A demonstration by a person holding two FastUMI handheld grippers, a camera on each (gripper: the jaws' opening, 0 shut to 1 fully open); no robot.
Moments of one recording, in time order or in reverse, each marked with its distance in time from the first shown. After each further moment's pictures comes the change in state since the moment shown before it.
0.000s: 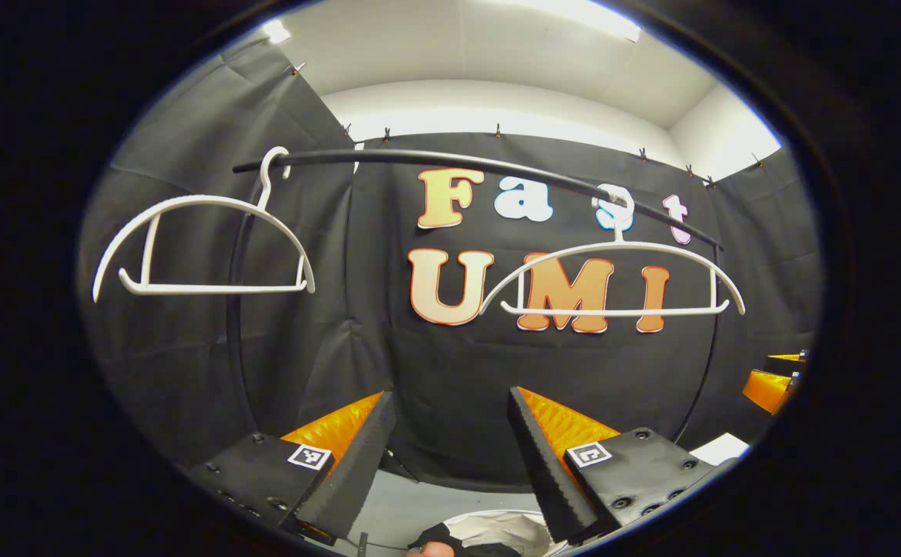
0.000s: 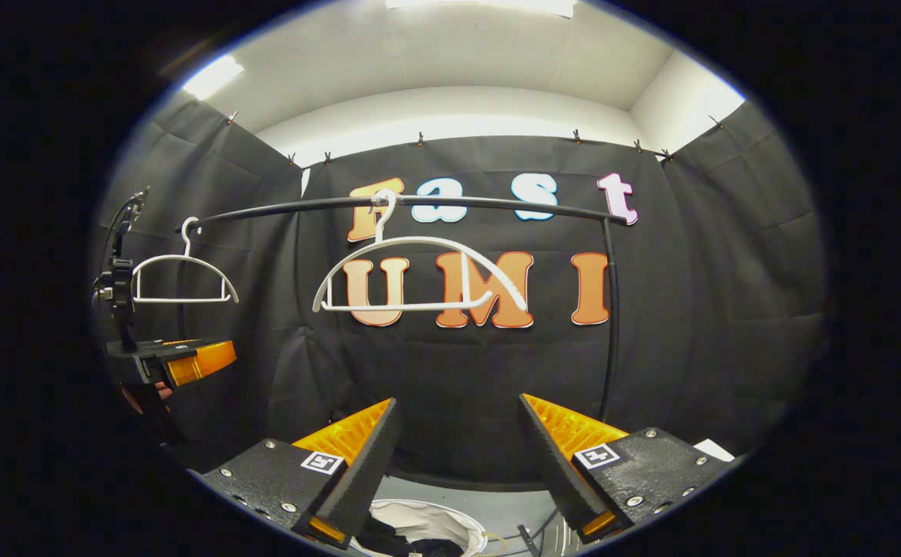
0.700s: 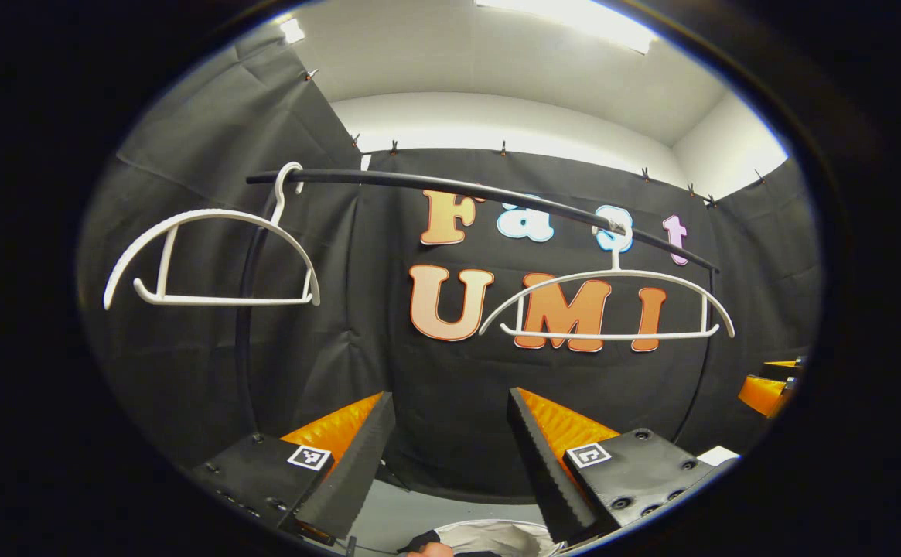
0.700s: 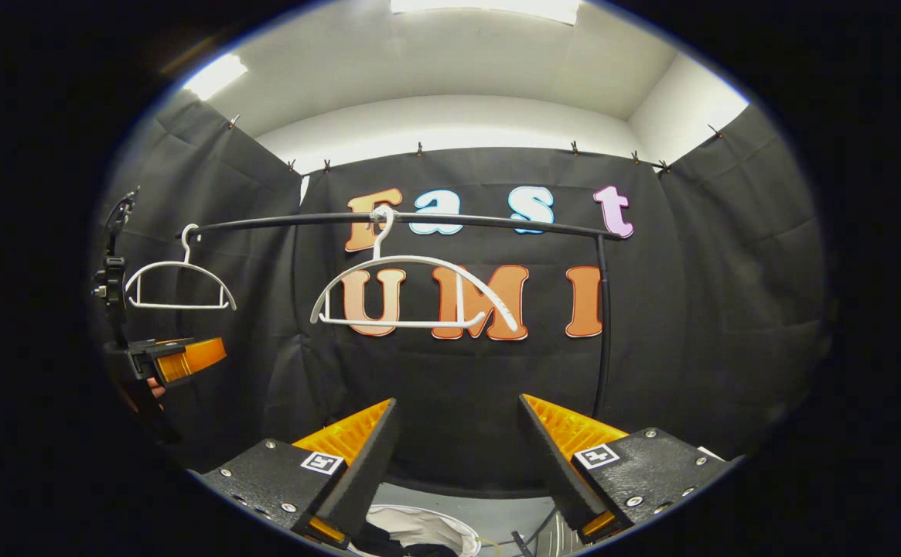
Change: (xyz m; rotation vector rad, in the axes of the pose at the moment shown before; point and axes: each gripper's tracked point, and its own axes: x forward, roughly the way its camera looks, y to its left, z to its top) left arm -0.011 0.006 0.006 -0.036 -0.044 -0.002; right arm 0.000 0.006 0.012 -0.015 -0.030 -0.012
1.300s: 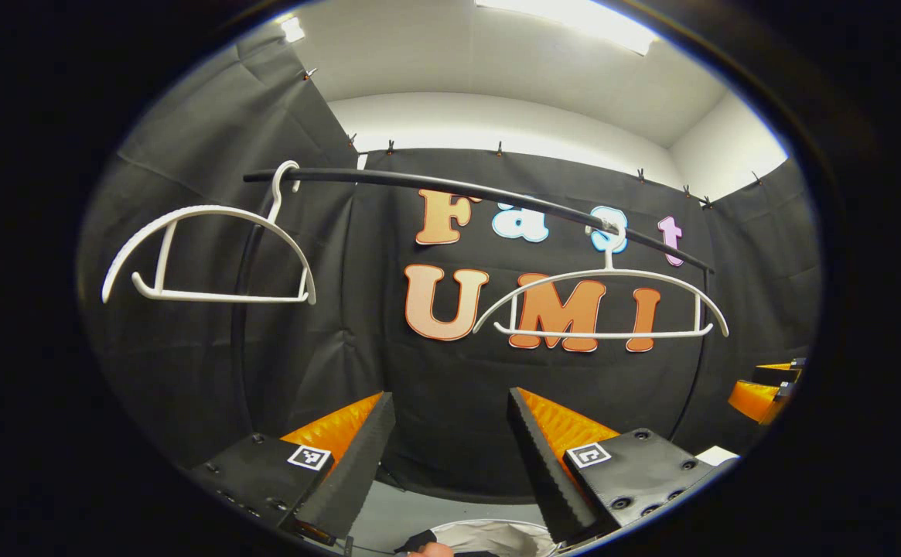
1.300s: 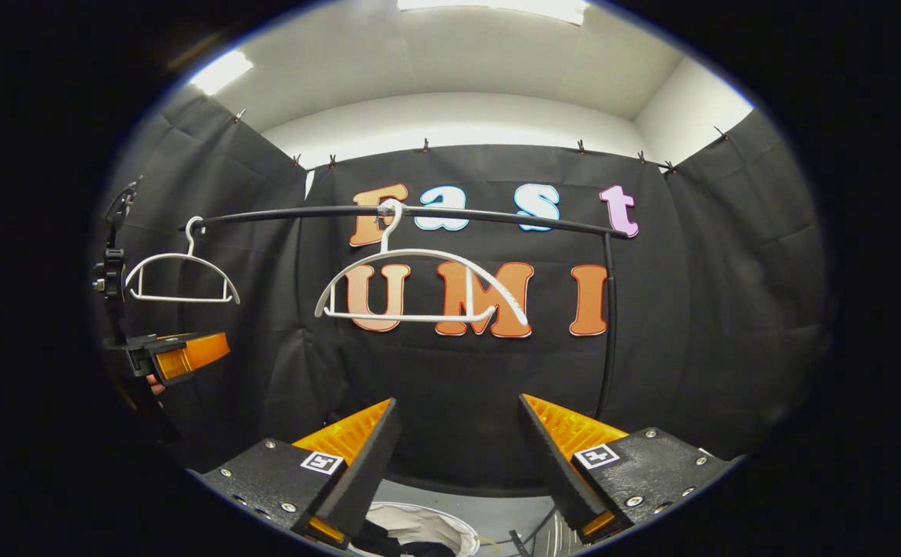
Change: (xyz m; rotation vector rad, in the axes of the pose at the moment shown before) left arm -0.001 0.000 0.001 -0.004 -0.004 -0.022; right arm 0.001 0.009 -0.002 -0.010 0.008 0.012
